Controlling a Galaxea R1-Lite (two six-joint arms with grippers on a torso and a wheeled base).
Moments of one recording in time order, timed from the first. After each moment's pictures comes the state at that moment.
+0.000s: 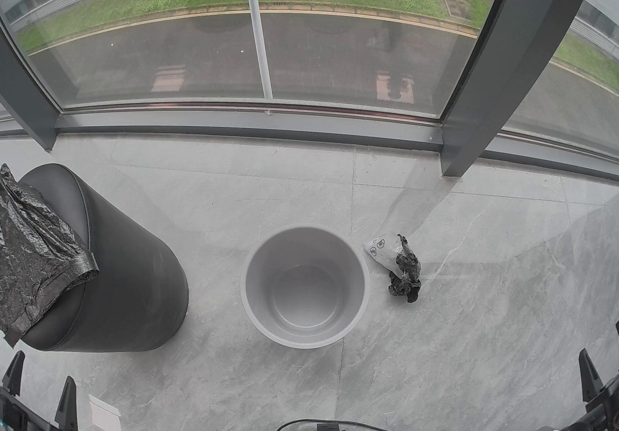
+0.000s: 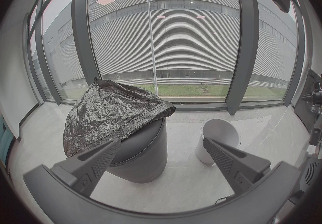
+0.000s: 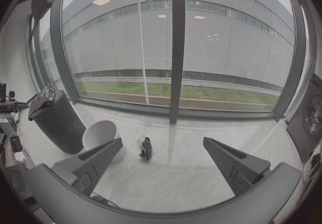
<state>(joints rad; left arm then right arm) 0.00 0.02 -0.02 -0.02 0.02 0.05 0.00 0.02 -0.02 -0.02 0.03 -0.01</state>
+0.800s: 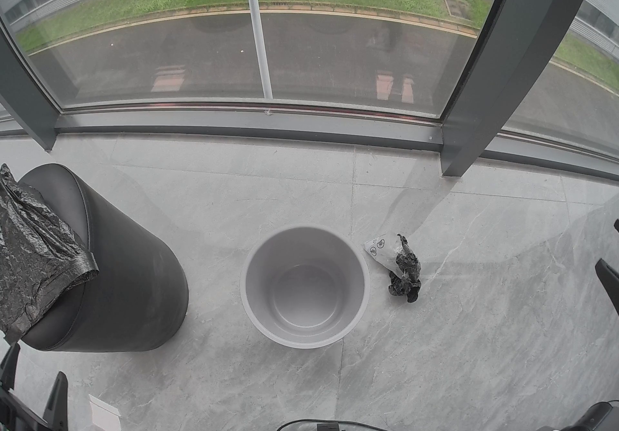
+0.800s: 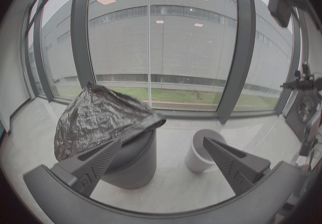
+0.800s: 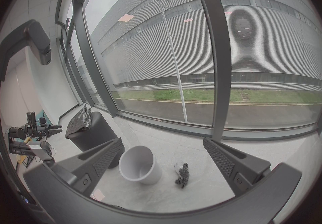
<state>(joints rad) -0.01 0.04 -0.07 -0.04 -0.05 -0.01 0.14 0.60 -0.31 -0.39 0.31 0.02</state>
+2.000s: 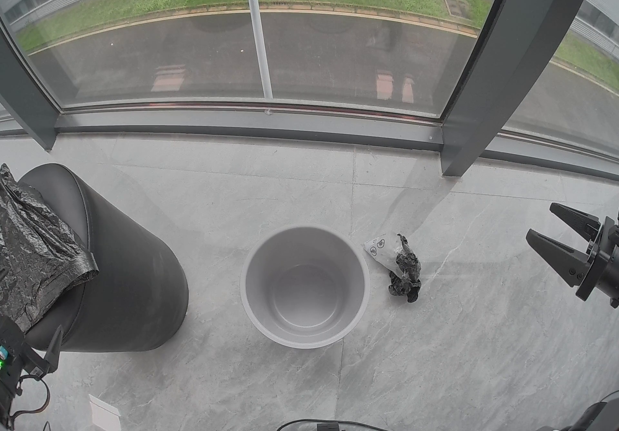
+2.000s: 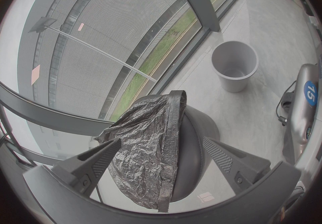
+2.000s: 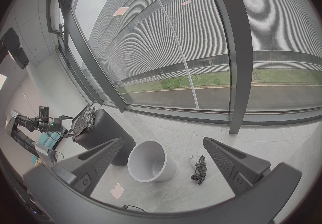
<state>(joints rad) -0.05 0.63 -0.26 -0.16 0.22 0.96 0.25 1.04 -0.32 -0.70 0.32 0.10</state>
